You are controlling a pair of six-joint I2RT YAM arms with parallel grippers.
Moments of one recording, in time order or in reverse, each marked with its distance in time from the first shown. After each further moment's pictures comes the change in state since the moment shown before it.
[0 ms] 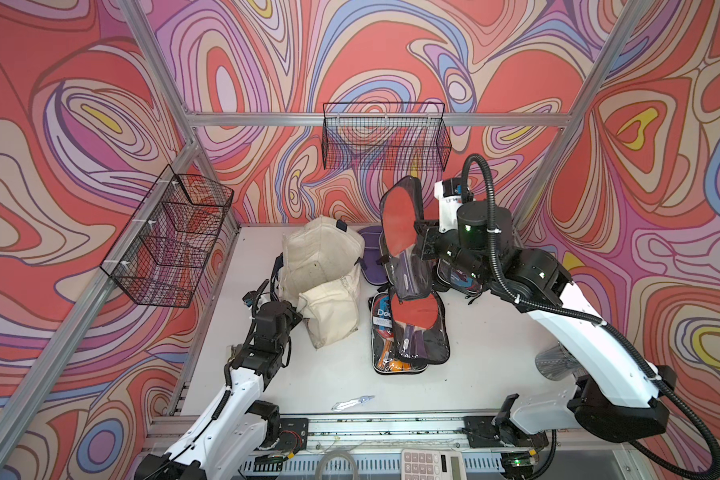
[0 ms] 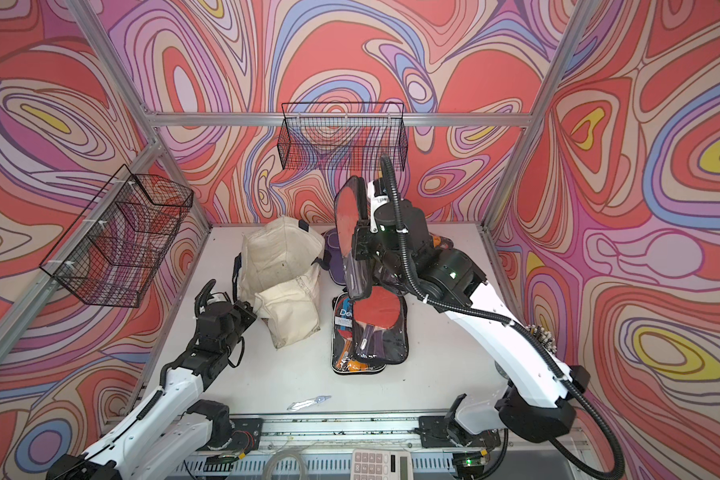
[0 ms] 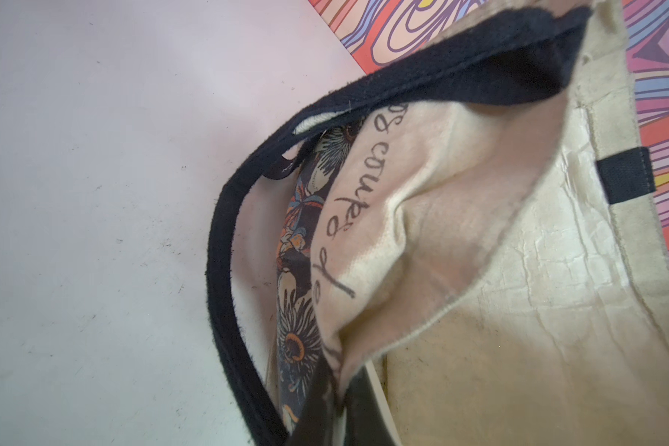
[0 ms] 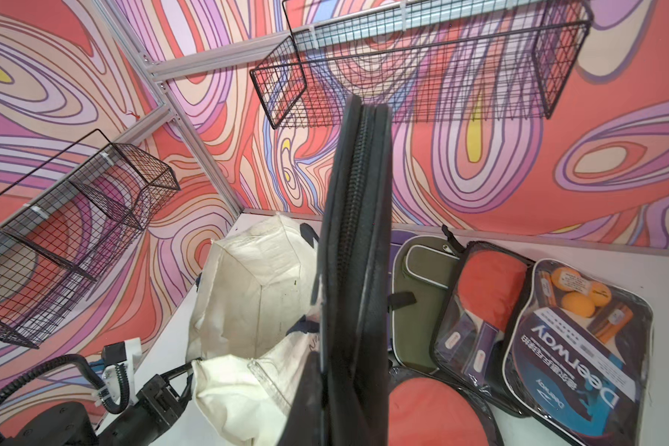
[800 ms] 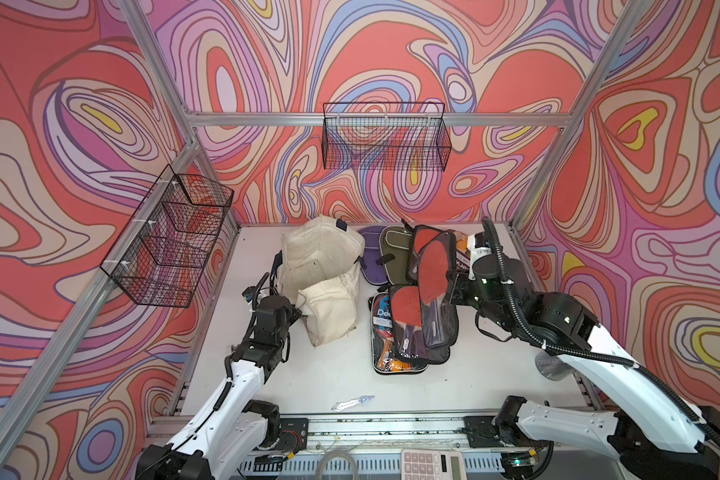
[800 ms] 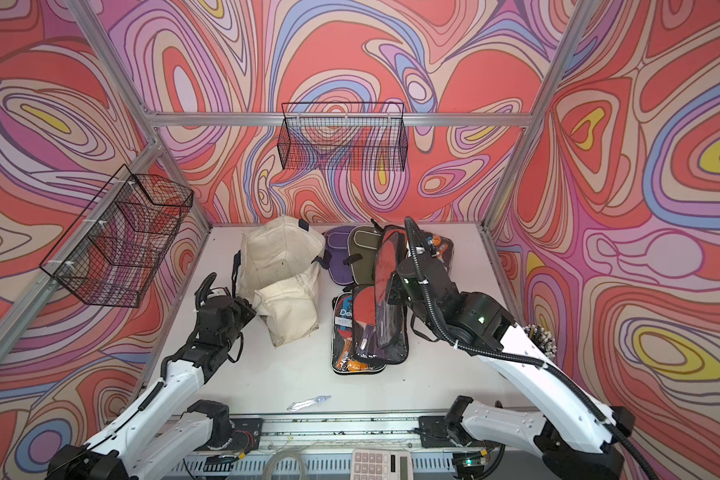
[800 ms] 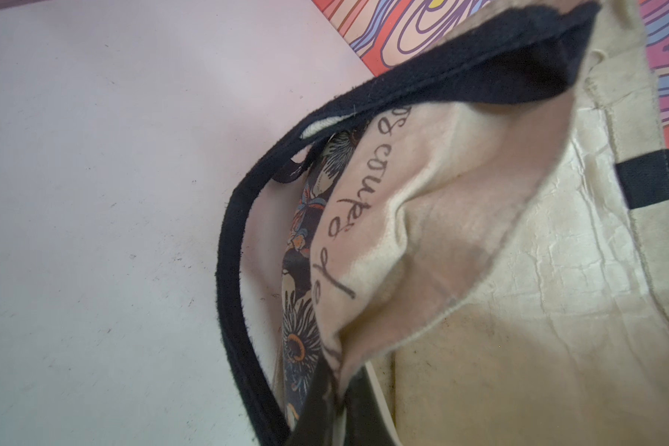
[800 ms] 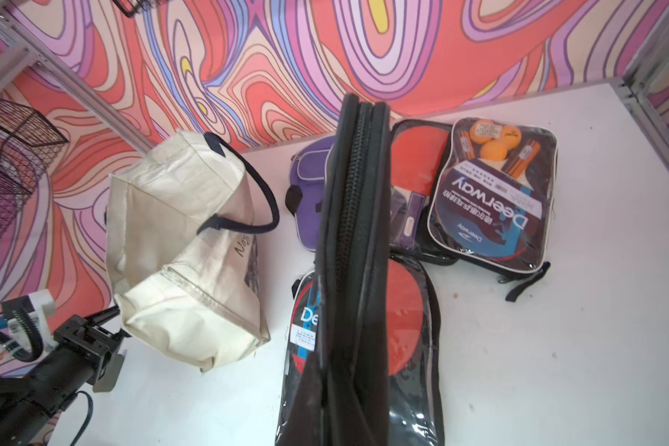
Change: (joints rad) left arm 0.014 0.063 0.053 -0.029 -0.010 0.027; right arm 0.000 -0.319 -0.462 -0.121 0.079 0.270
